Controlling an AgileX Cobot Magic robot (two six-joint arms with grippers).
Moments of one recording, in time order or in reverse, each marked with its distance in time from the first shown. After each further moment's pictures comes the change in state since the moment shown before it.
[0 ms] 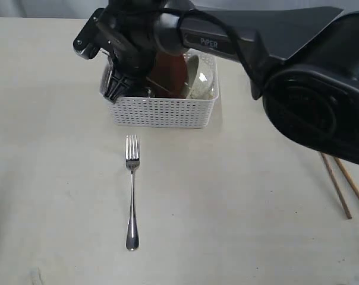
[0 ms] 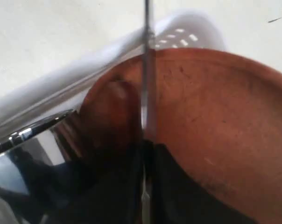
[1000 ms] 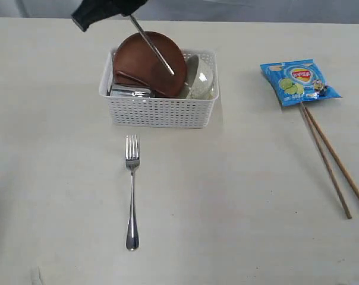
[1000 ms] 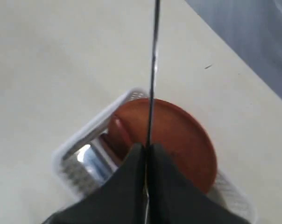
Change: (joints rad) left arm 0.000 0.000 0.000 0.000 0.000 0.000; right arm 0.018 -0.333 -0.002 0.151 0.126 0.079
